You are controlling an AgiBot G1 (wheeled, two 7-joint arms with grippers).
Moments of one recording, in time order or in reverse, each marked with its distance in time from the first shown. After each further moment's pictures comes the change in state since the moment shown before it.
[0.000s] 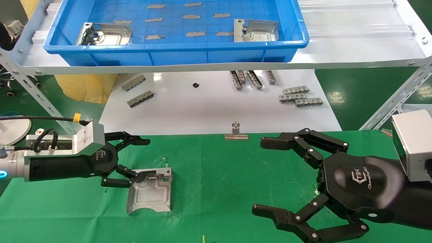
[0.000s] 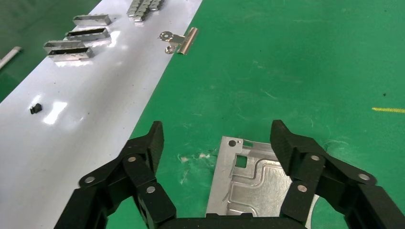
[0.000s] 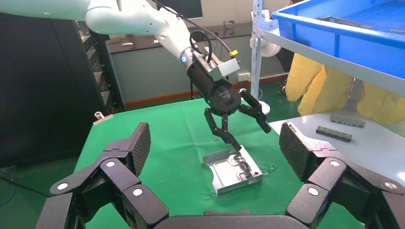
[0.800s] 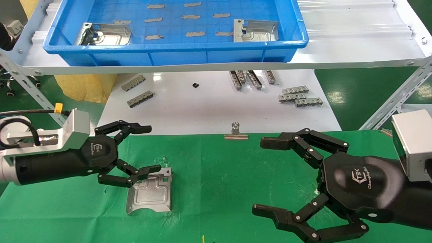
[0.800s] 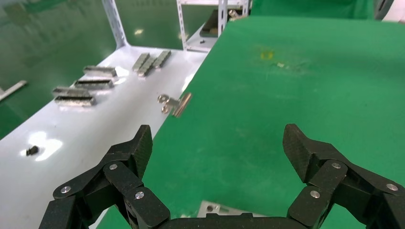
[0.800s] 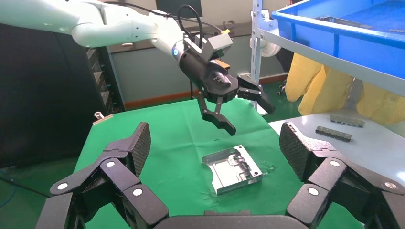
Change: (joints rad) left arm 0.209 -0.125 -0.163 -0.449 -0.137 -0.036 -0.266; right arm 0.000 0.000 0.000 0.000 0.000 0.000 0.000
